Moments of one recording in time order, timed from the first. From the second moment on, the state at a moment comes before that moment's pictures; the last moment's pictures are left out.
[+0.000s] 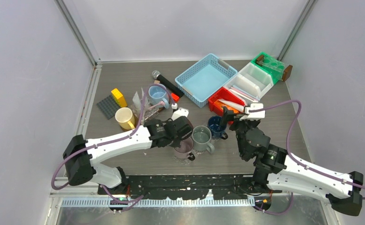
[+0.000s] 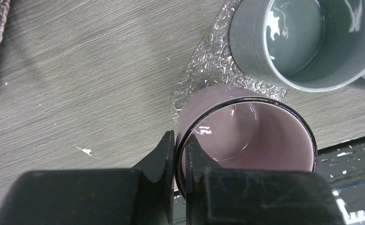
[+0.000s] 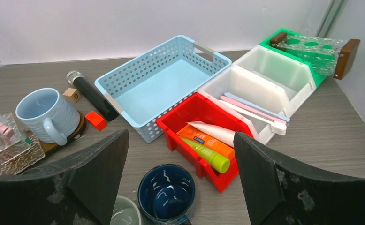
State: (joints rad) left arm -1.09 1.38 1.11 -0.83 -0.40 -0.66; right arm 1.11 0.65 0.62 0.05 1.10 0.09
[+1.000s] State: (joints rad) left arm -1.13 1.45 0.98 -0.66 -0.45 -0.80; right arm 1.11 0.62 0.59 0.15 1.16 0.00
